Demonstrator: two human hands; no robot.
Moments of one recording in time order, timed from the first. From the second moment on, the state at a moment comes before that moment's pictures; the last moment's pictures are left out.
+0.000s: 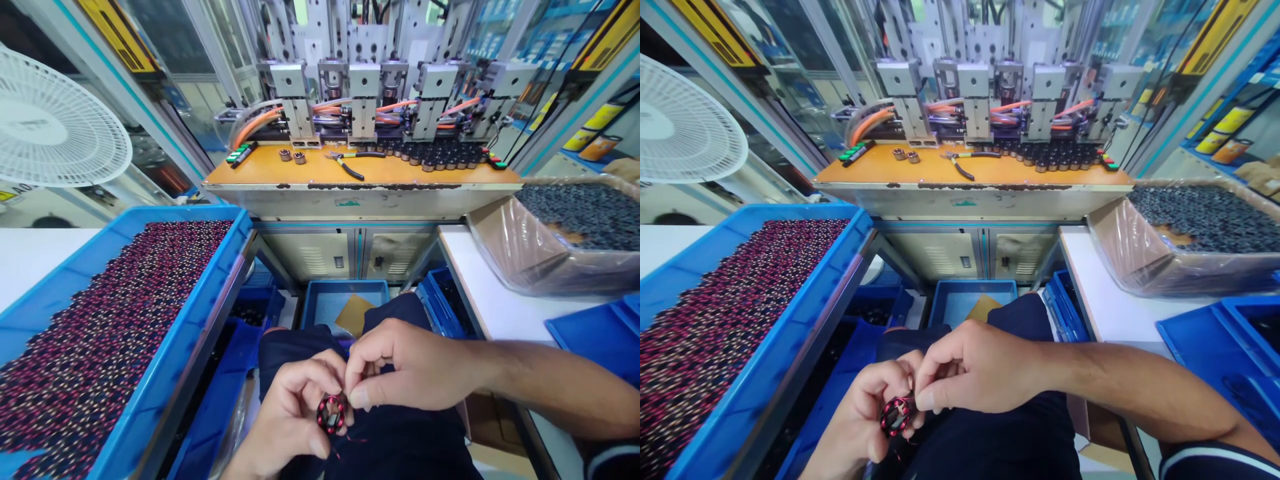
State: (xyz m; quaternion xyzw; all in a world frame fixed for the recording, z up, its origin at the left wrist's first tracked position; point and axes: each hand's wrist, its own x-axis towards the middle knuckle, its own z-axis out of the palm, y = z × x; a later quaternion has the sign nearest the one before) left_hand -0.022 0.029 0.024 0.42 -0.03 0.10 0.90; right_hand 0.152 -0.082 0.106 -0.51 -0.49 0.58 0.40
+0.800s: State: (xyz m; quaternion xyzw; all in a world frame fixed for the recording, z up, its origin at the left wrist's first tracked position) left_hand -0.024 0.026 0.029 0.47 0.01 0.13 0.88; right_hand 0.151 -0.099 0.107 -0.55 -0.68 0.34 0.33
